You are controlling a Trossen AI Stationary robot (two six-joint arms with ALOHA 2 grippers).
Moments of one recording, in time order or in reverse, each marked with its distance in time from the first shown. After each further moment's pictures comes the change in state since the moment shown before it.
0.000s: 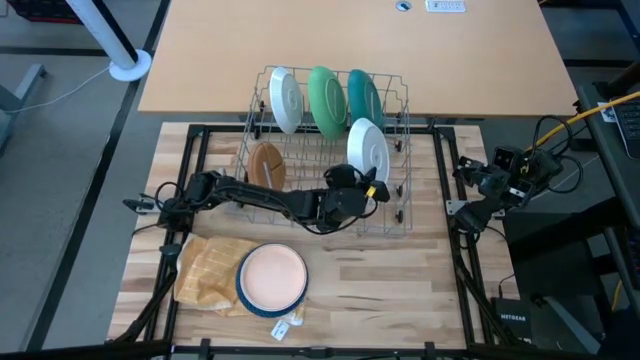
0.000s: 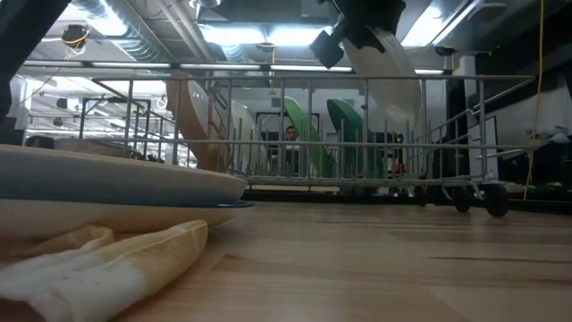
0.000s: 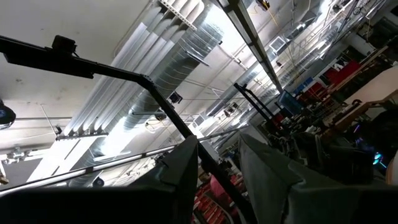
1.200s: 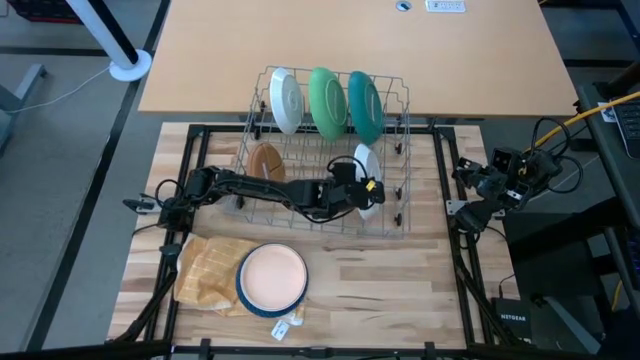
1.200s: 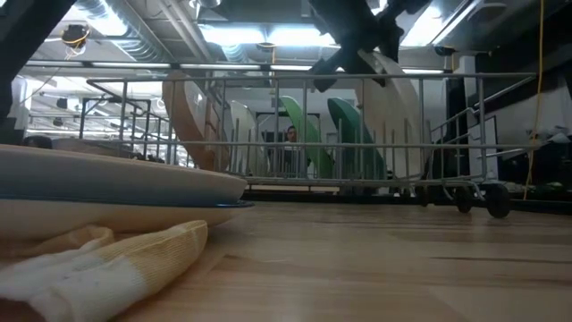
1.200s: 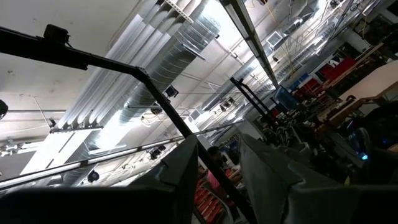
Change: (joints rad) left arm 0.058 -0.003 0.002 -0.311 0.305 -0.225; right arm 0.000 0.000 0.000 -0.035 0.001 0.000
